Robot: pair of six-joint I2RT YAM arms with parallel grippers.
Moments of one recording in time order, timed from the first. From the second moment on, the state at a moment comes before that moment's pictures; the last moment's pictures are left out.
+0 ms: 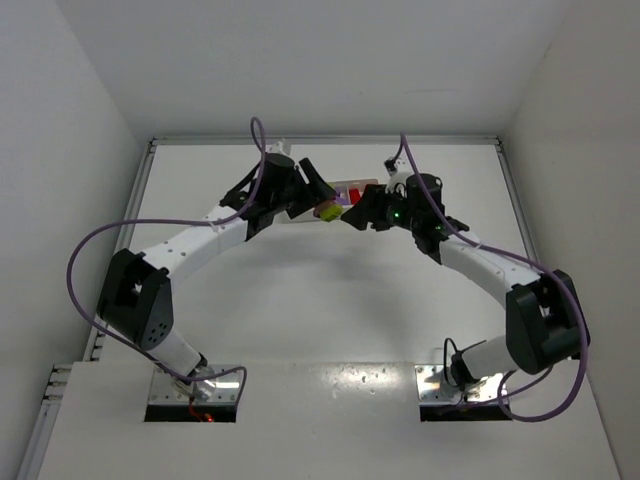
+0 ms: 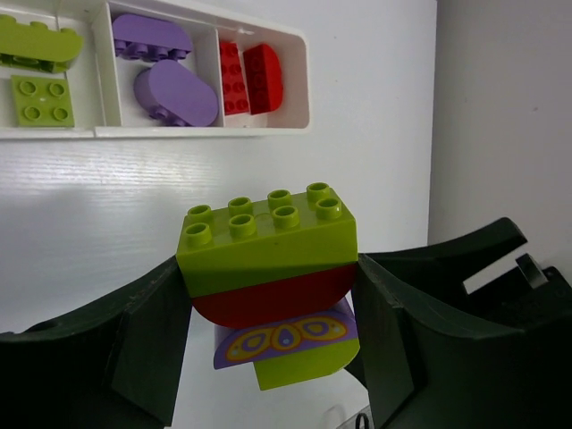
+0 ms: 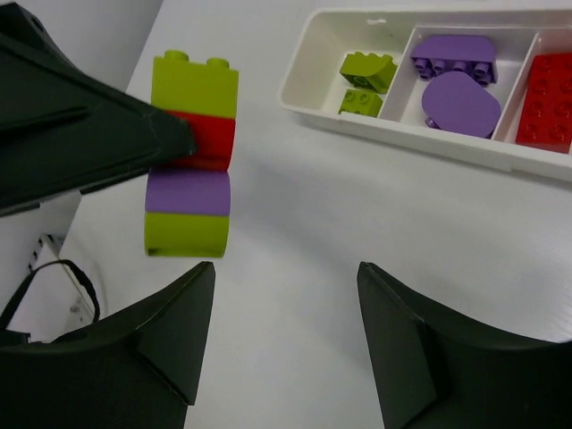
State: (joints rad) left arm -0.55 1.58 1.24 -0.16 0.02 -0.92; right arm 0.38 1.43 0.84 0.19 -0.42 0.45
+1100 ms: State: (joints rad) left arm -0.54 1.57 1.20 -0.09 0.07 -0.95; right arm 0.44 1.58 0.93 0.31 -0.58 0.56
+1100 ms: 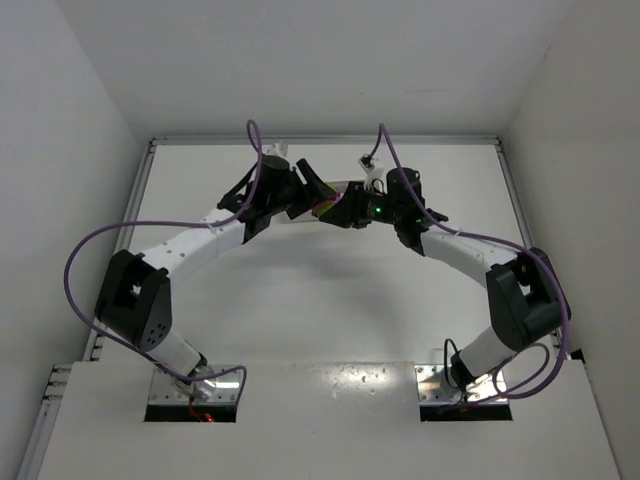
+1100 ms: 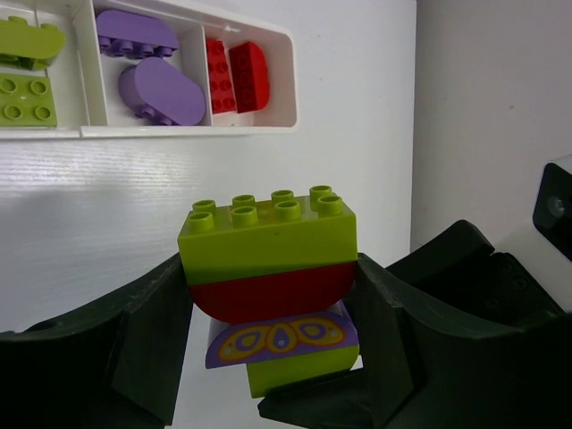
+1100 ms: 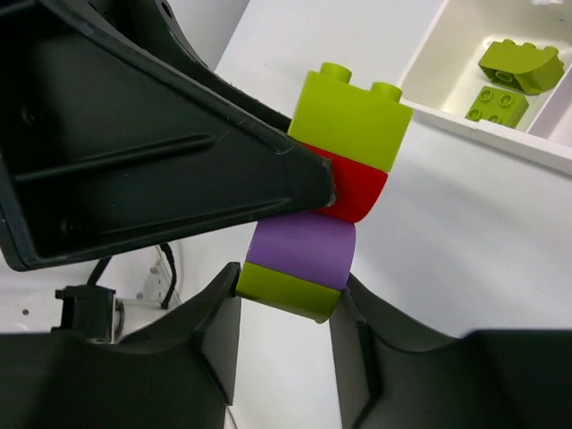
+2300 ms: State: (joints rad) left arm -0.45 1.46 1.11 -0.13 0.01 -0.86; right arm 0.39 1.33 0.80 0.10 -0.52 0.22
